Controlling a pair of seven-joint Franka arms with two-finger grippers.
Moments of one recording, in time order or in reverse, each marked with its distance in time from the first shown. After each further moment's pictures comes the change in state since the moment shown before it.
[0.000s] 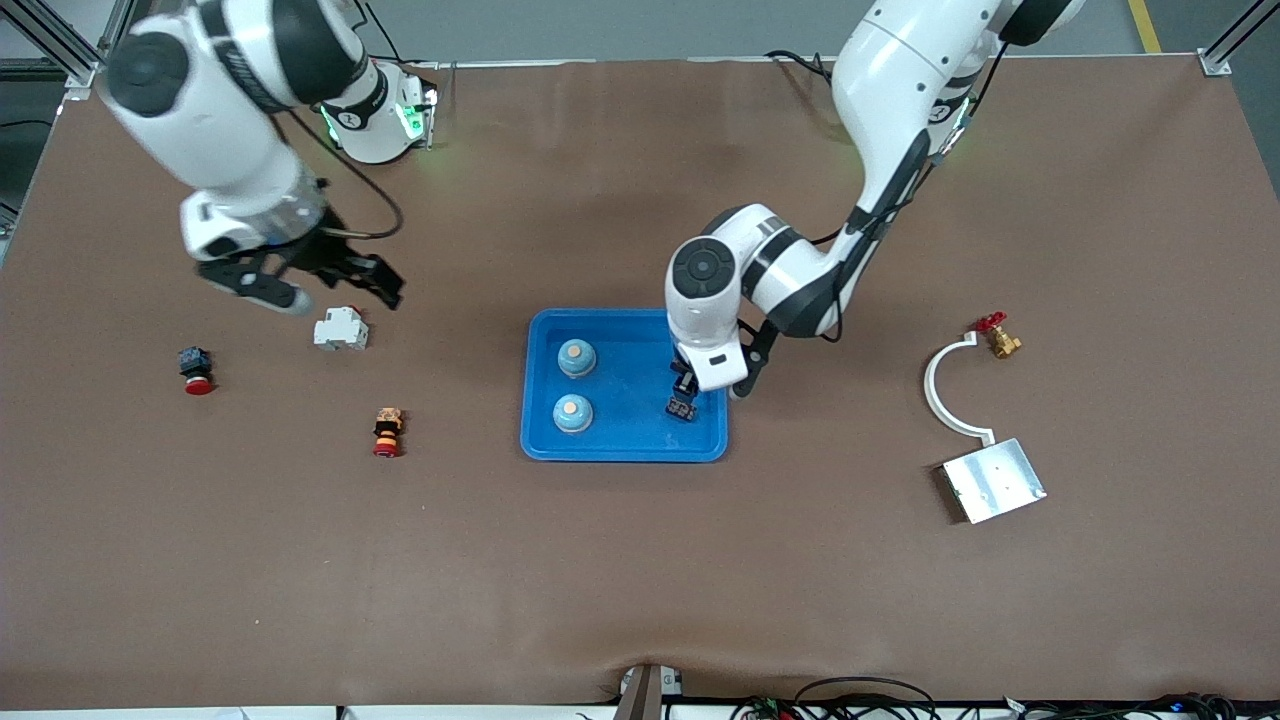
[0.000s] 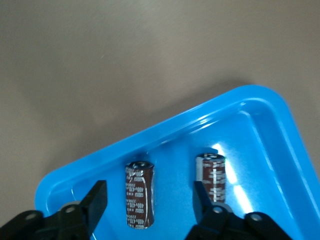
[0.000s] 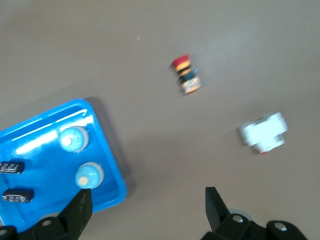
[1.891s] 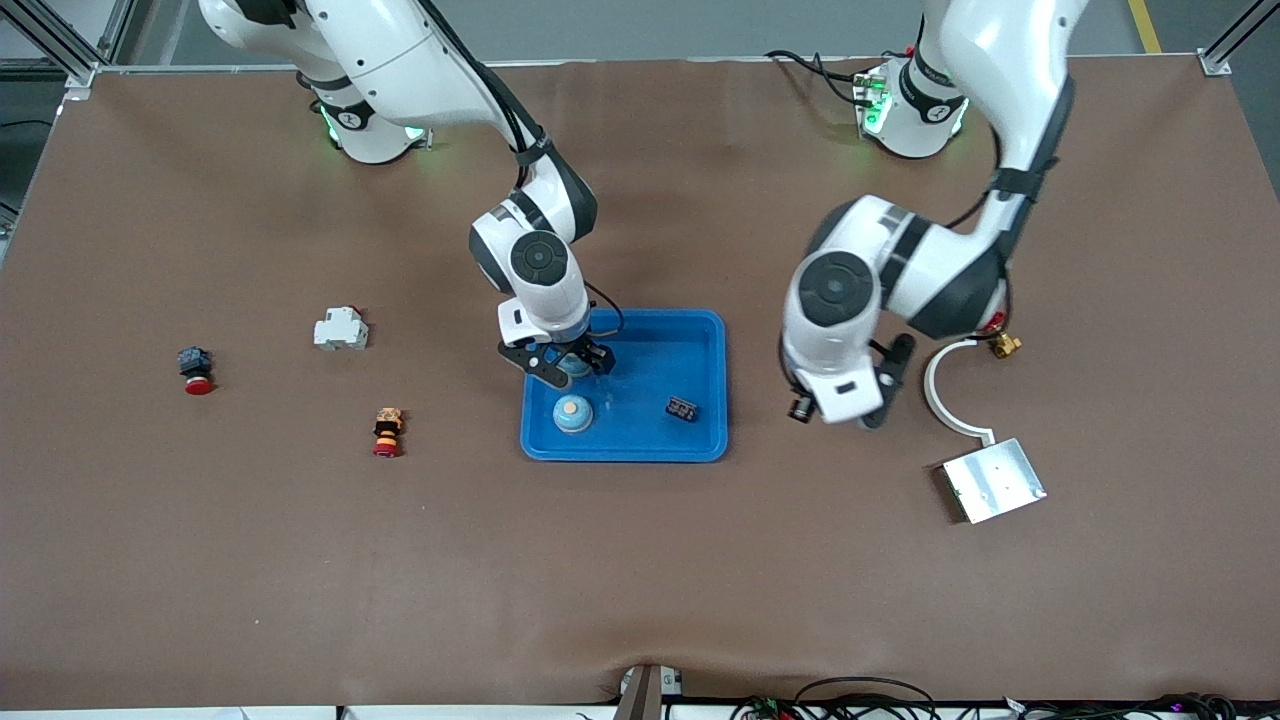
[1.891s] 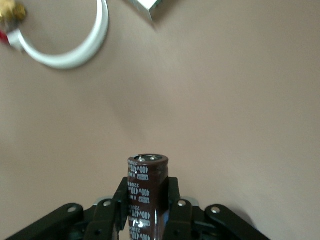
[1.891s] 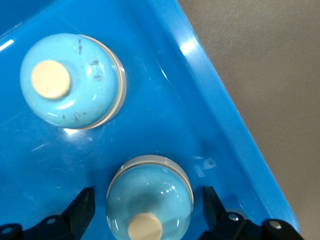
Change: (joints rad) left arm 0.272 -0.209 0.016 -0.040 0.018 -0.256 0.416; right arm 0.323 0.717 -0.008 0.217 -0.001 0.449 0.444
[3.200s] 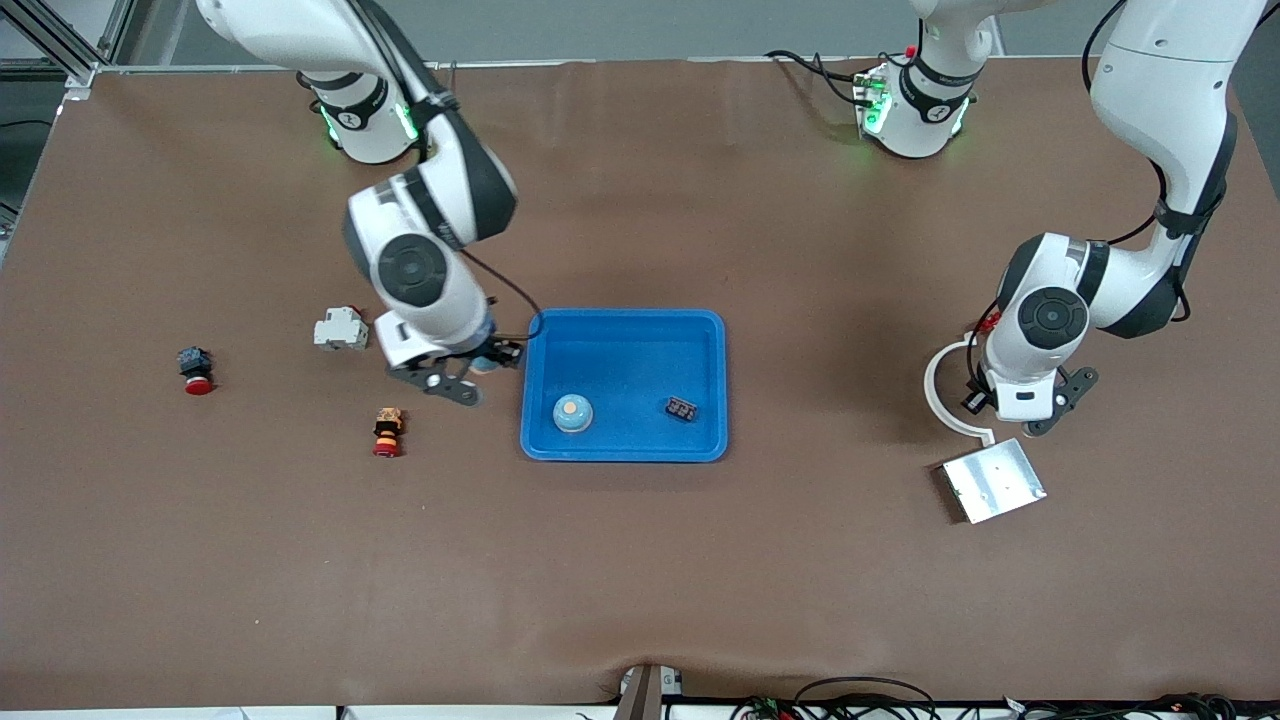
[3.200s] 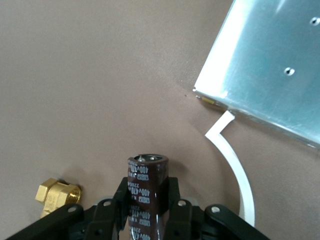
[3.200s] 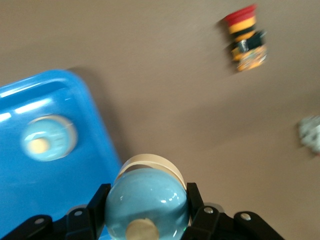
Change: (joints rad) left arm 0.457 -0.044 -0.006 -0.488 0.303 0.467 0.404; right arm -0.238 -0.276 -0.031 0.029 -0.001 -0.477 -0.496
